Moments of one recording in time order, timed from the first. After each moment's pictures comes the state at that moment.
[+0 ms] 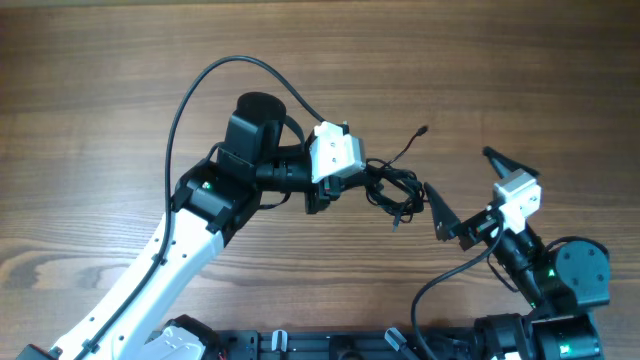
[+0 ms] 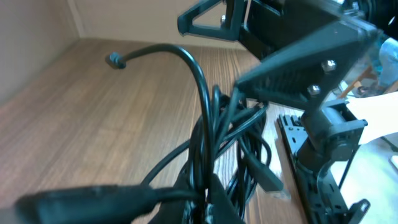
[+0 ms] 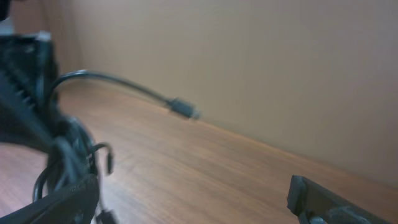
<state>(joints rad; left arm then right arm) -0.52 1.28 1.04 -0.30 0.92 0.42 0.12 0.38 0.50 -0.17 -0.41 -0.11</state>
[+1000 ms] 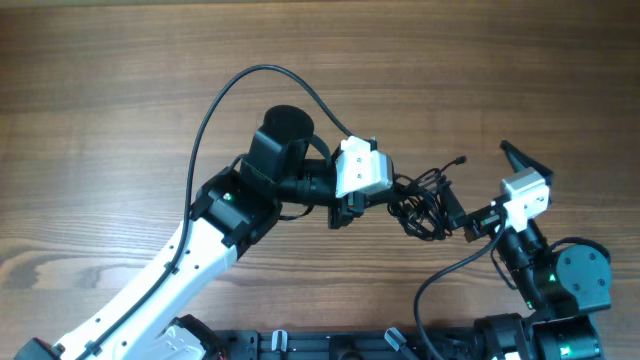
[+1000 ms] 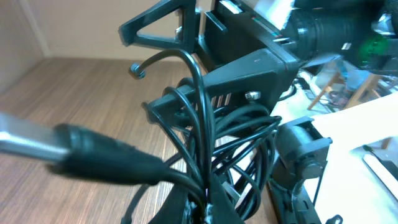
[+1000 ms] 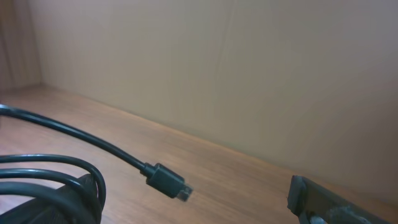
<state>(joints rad) -0.66 1.28 1.04 -0.21 0.89 0.31 0.14 0.38 0.51 -0.13 -0.23 -0.16</state>
